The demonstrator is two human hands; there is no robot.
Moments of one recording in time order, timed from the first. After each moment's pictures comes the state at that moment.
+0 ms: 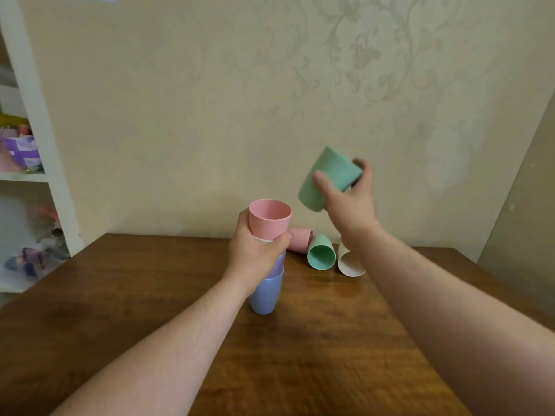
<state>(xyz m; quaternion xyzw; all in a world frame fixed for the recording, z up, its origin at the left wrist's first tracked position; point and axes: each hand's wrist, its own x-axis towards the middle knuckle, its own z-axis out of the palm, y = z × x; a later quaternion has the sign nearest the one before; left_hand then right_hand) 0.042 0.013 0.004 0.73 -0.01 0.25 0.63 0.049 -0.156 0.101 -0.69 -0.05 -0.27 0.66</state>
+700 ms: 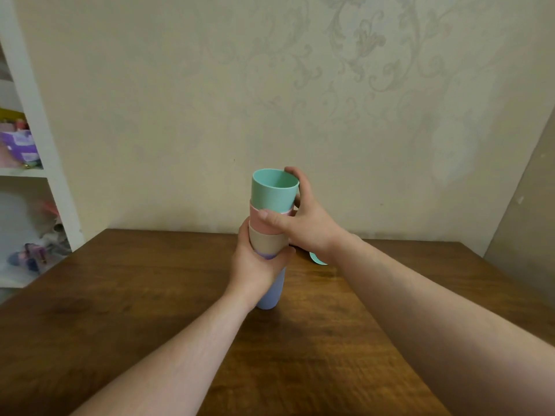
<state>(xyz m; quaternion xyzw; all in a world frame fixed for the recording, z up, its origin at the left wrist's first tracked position) 0.046 0.010 -0.029 0.71 -0.02 0.22 0.67 0.055 -0.118 0.065 -0.77 -0.22 -0.06 0.59</state>
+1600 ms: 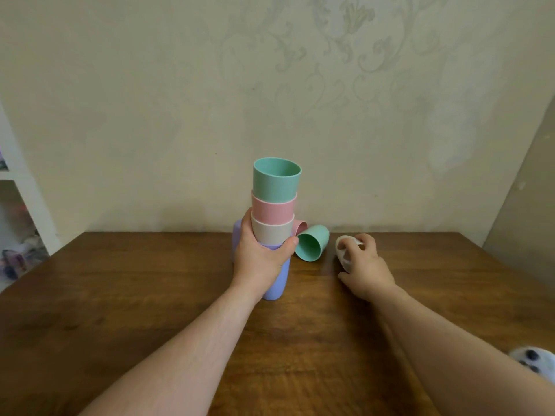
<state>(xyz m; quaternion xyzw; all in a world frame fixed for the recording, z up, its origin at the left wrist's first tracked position) 0.082 -0.024 -0.039 0.74 -0.02 0.24 0.63 0.105 -0.262 -0.051 -0.98 0.03 -0.07 0.20</state>
